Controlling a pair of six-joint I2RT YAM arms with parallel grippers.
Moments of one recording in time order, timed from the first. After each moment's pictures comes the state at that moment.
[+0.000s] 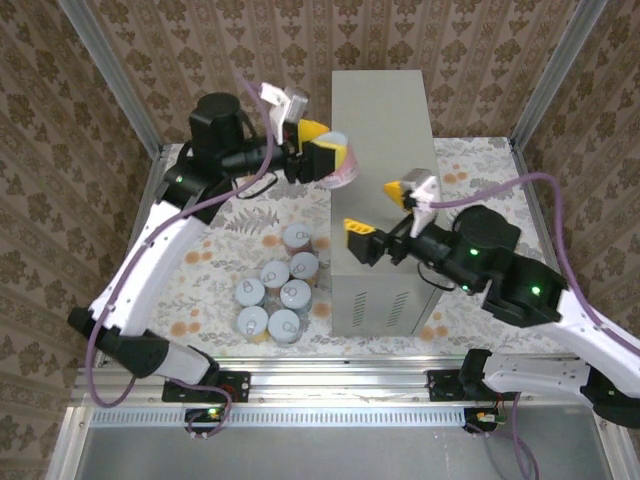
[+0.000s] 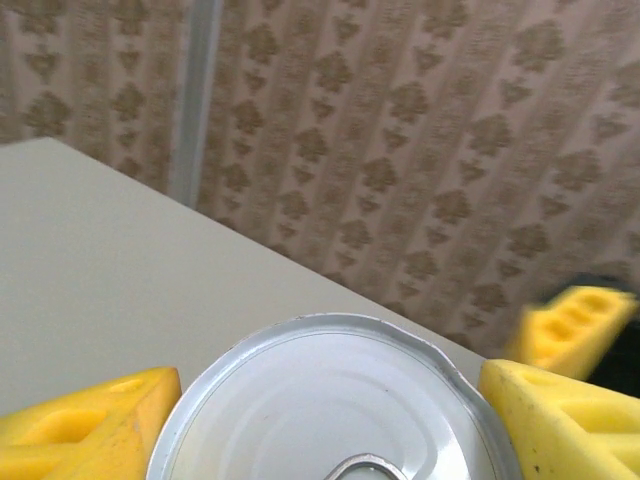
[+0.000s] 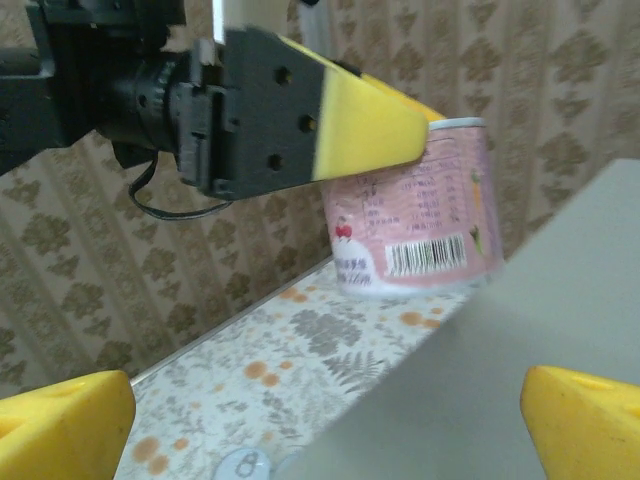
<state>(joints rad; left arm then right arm) -0.61 1.47 1.82 -0.47 0.67 -0.19 1.00 0.90 1.30 -0.43 0.27 0.13</state>
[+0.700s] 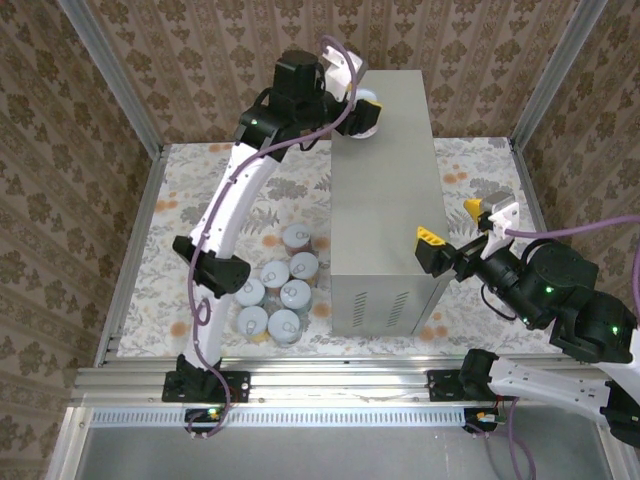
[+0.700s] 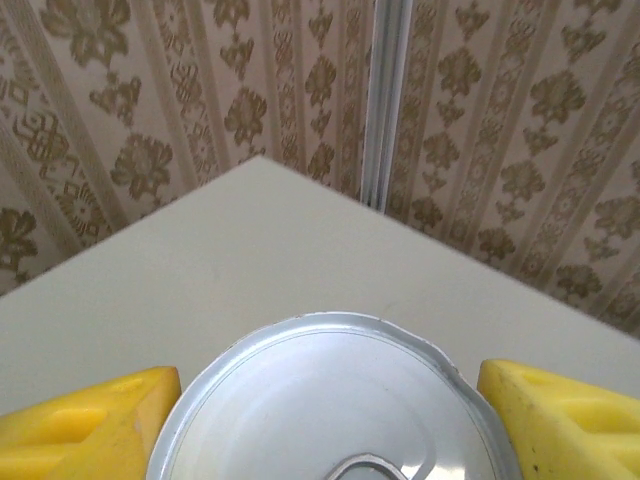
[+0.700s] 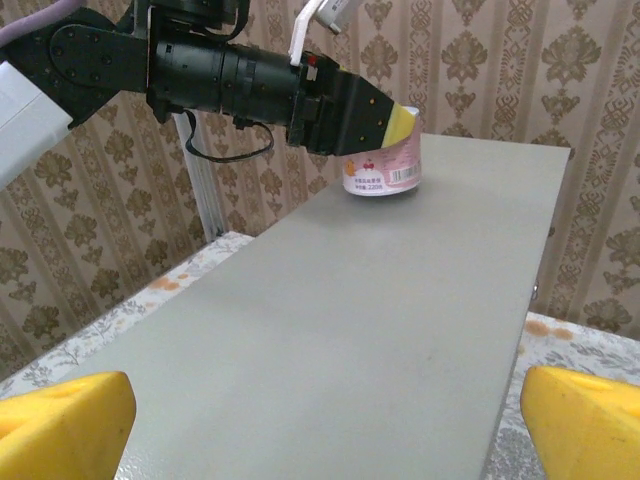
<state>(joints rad) -0.66 2.18 2.73 -0.83 0.31 0.08 1.00 0.65 1.25 -0.69 0.53 0.10</state>
